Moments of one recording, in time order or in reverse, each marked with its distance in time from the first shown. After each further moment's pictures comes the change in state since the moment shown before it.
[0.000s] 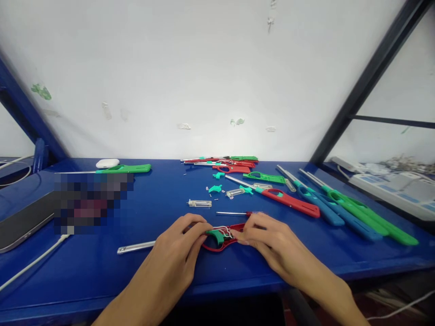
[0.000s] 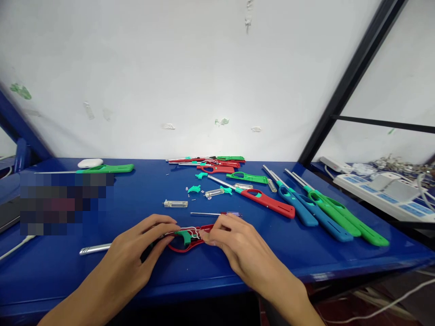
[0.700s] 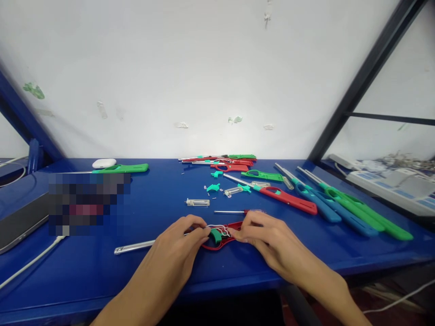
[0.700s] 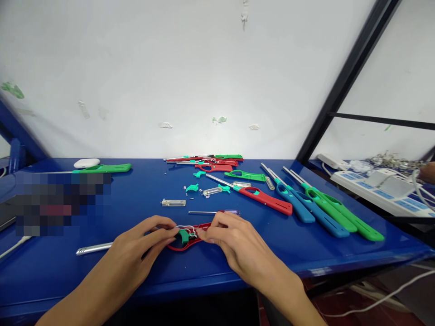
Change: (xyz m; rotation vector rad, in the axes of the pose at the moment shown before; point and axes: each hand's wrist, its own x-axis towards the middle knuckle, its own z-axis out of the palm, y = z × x) left_hand 0.002 -0.004 0.004 0.095 -0.013 0.095; right_hand 0.000 0.001 -0.001 0.003 -0.020 0.035
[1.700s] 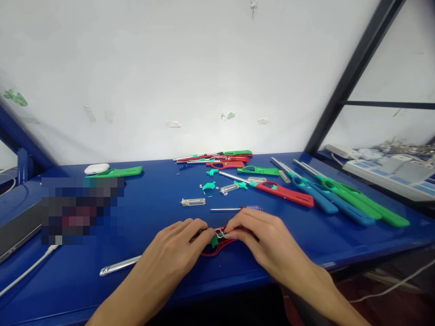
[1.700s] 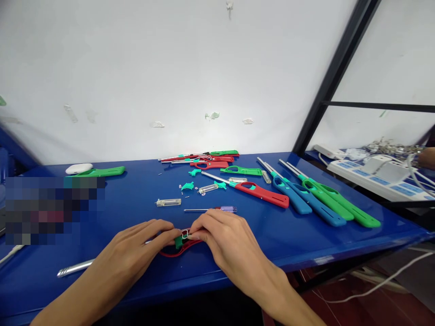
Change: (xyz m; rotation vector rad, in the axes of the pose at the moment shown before) left_hand 0.008 -0.004 -0.006 0.184 -0.116 0.261; right_hand 0.010 -0.014 0.011 0.140 0.199 0.091
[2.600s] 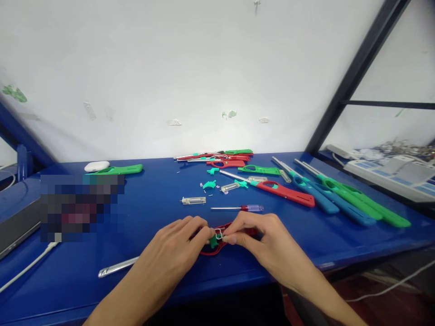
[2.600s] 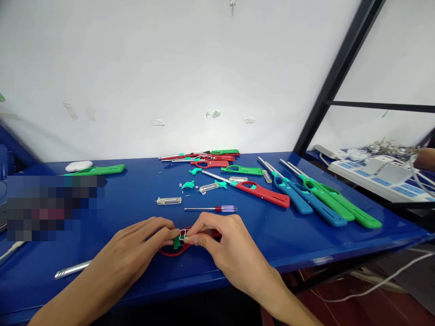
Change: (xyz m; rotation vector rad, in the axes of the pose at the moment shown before) left_hand -0.001 0.003 -0.005 -0.049 -0.060 -0.062; right_hand 0.004 -0.009 0.001 0.371 -0.025 0.243
